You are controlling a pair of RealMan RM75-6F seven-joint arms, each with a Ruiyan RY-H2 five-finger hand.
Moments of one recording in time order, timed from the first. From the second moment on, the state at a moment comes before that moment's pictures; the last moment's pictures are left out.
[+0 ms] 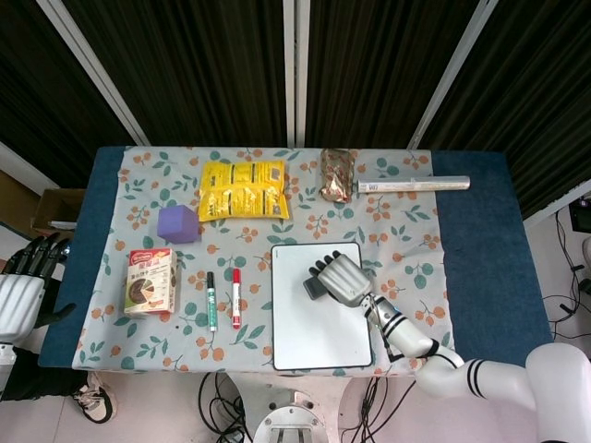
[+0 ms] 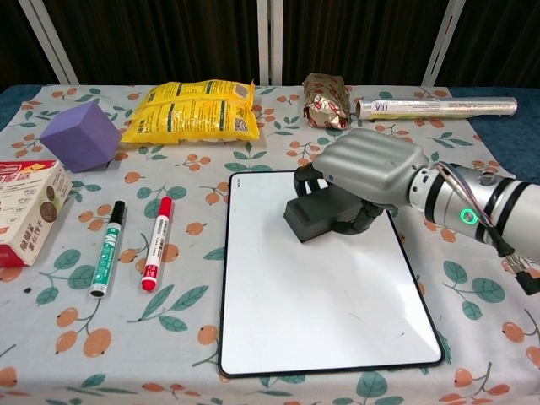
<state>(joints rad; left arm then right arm) -0.12 -1.03 -0.03 -1.58 1.56 1.49 0.03 0.76 -1.66 0.05 -1.36 -1.41 0.90 -0.46</state>
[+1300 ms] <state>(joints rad) -0.13 -1.04 -0.03 -1.59 1.57 1.49 0.03 0.46 -1.41 -0.07 -1.25 -1.56 1.25 -0.21</state>
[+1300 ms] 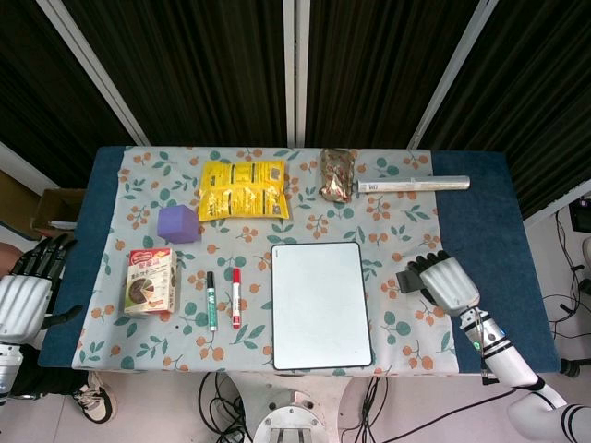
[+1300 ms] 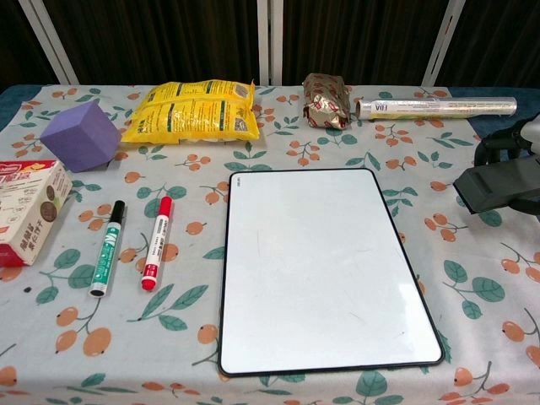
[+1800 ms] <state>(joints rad) -0.13 -1.03 -0.03 -1.61 1.58 1.49 0.05 0.43 -1.47 -0.08 -1.15 -1.55 1.16 -0.14</state>
